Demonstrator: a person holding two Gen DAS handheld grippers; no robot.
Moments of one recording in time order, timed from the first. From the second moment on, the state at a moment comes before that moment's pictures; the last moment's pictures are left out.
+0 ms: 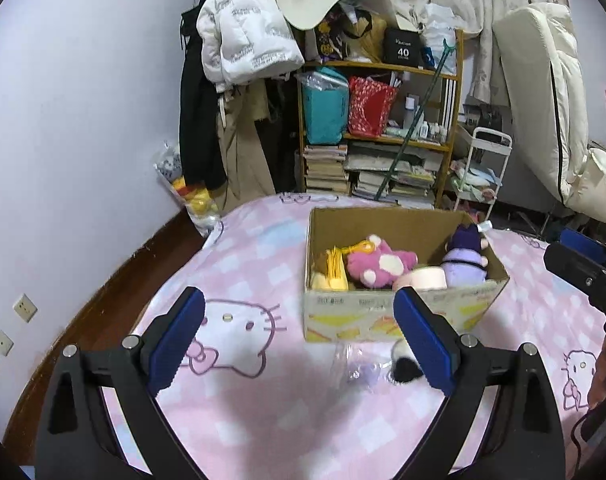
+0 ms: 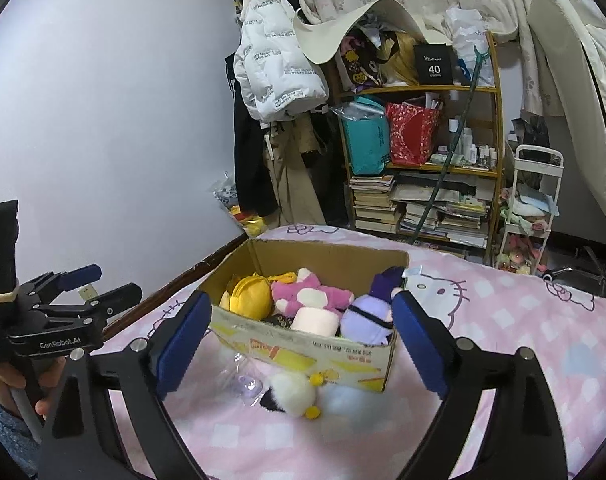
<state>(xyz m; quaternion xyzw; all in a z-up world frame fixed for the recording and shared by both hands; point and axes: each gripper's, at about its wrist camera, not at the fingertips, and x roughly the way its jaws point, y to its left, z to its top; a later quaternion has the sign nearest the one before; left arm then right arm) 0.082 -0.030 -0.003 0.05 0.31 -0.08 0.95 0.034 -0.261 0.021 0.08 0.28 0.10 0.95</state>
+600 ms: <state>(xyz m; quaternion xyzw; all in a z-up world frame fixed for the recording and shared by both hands) 0.103 -0.030 -0.042 0.03 0.38 -0.11 0.92 0.052 -0.252 -0.029 0.09 0.34 0.09 0.93</state>
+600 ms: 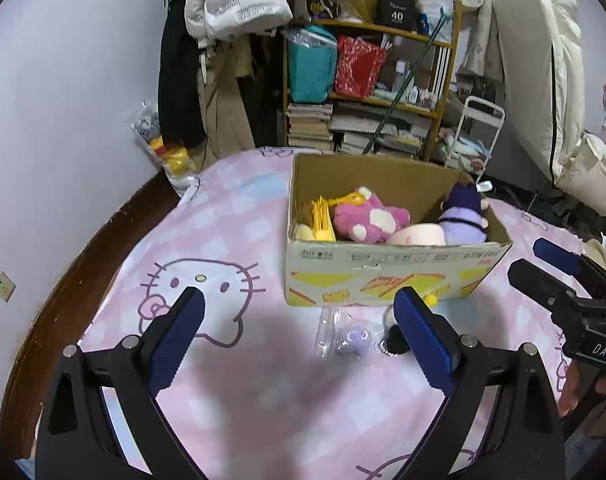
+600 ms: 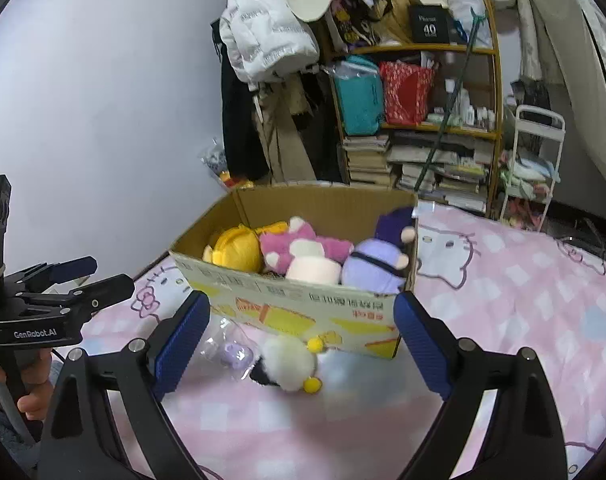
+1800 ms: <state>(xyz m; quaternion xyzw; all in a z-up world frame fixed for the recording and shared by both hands) 0.168 -0.051 -0.113 0.03 0.47 -0.12 0.87 0.093 -0.227 -0.122 0.07 0.46 0.12 0.88</state>
